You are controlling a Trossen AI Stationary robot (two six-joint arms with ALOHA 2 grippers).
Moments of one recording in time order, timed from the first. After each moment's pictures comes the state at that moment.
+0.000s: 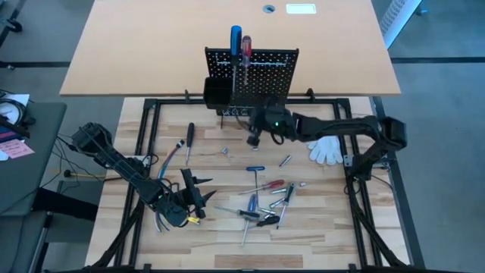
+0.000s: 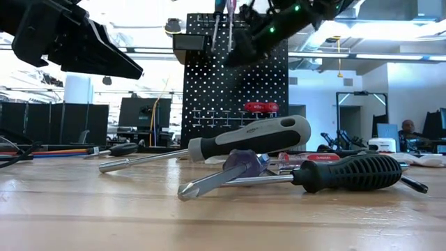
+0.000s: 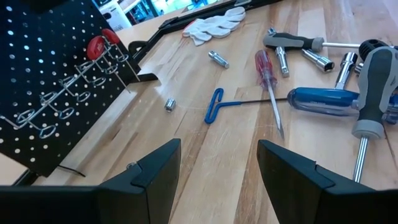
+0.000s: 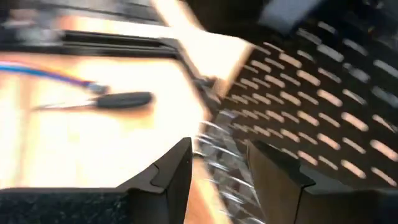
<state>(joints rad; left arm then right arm) -0.68 1.42 0.60 0.15 -1.09 -0.26 -0.20 1.61 1.14 0.11 0.33 -0.25</state>
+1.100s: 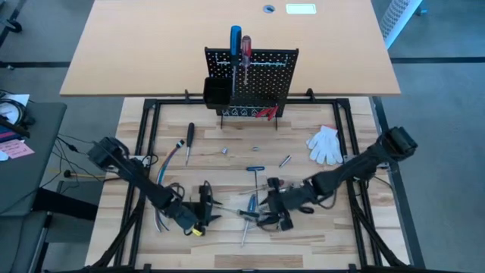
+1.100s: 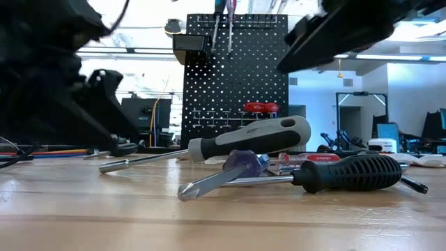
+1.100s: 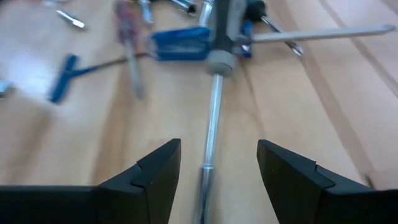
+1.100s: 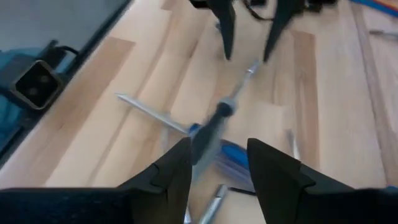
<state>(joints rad) -0.65 1.71 0.58 0.49 -0.62 -0.16 0.44 1.58 0.86 0.08 0.18 0.08</state>
